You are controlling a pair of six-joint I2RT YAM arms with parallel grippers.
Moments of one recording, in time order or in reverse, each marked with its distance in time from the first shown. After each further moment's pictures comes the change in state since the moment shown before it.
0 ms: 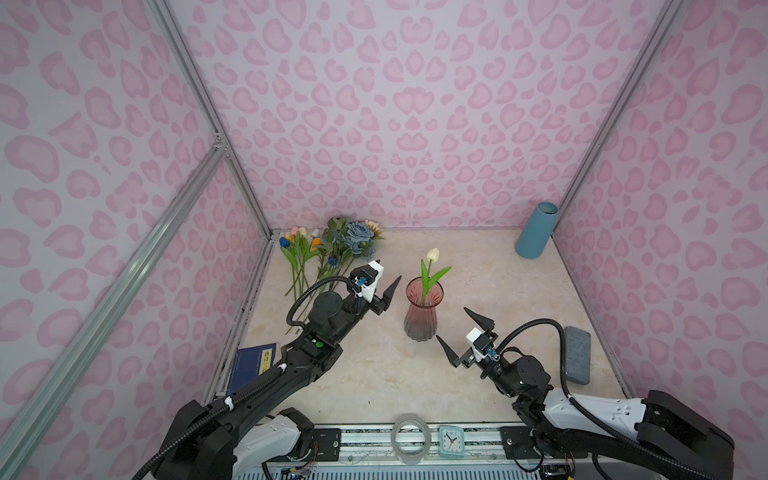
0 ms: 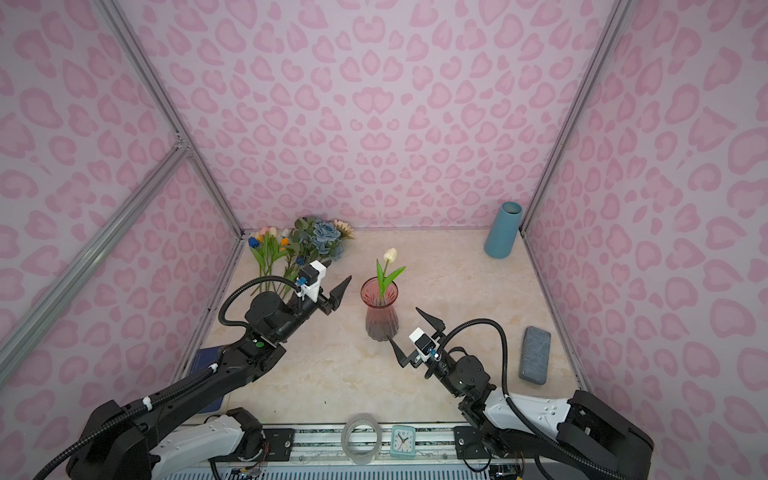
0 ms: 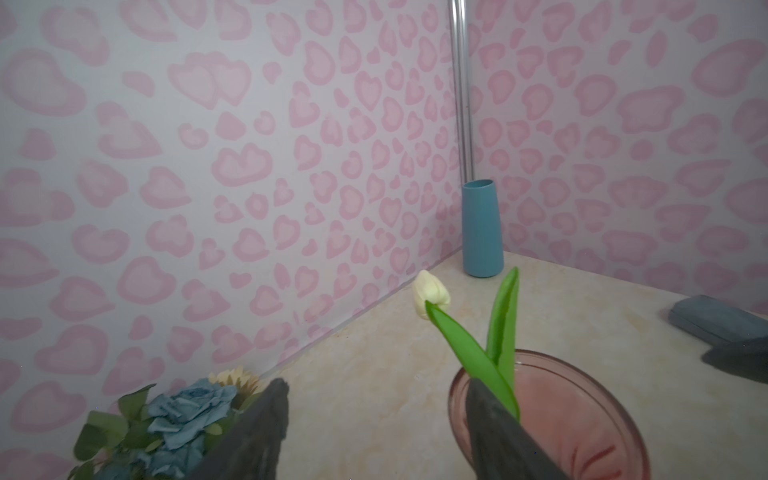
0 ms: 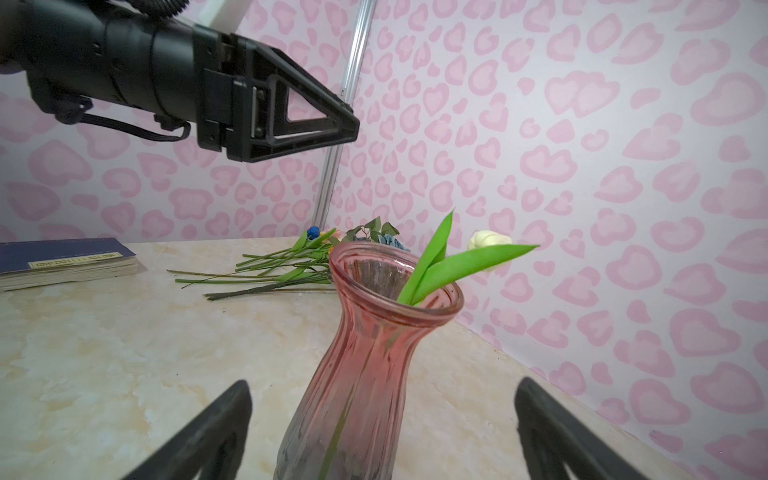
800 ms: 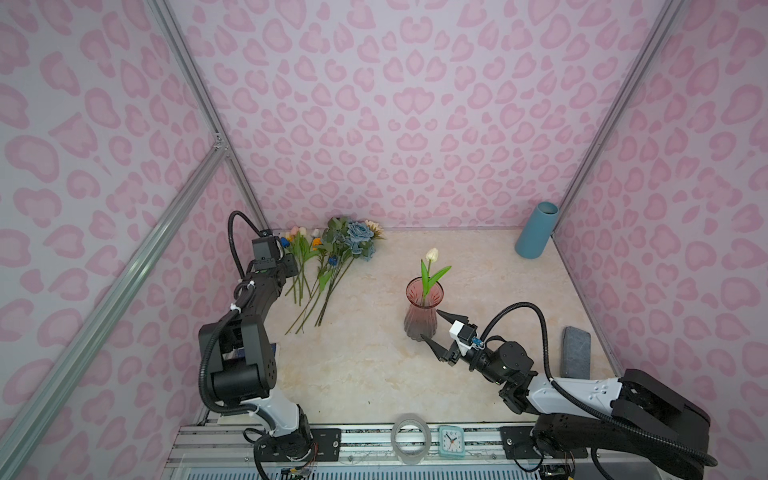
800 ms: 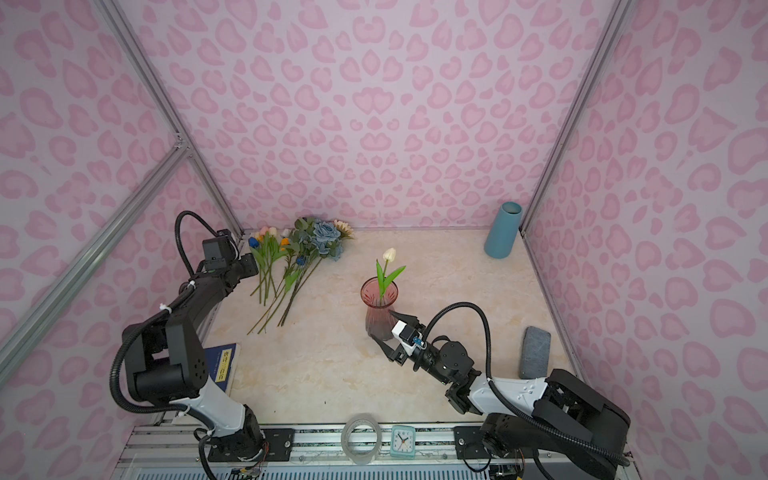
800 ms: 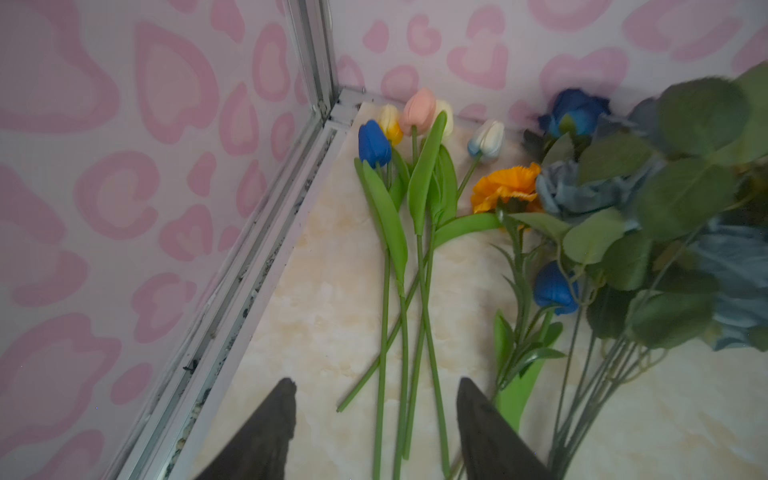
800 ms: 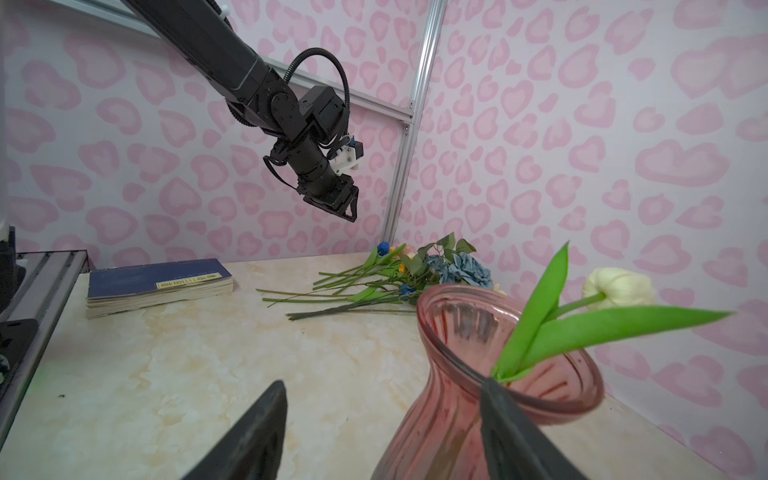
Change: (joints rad) left arm 0.743 0.650 0.638 -0.834 -0.159 -0.255; right arm -0.001 0.200 0.097 0.067 -0.180 0.119
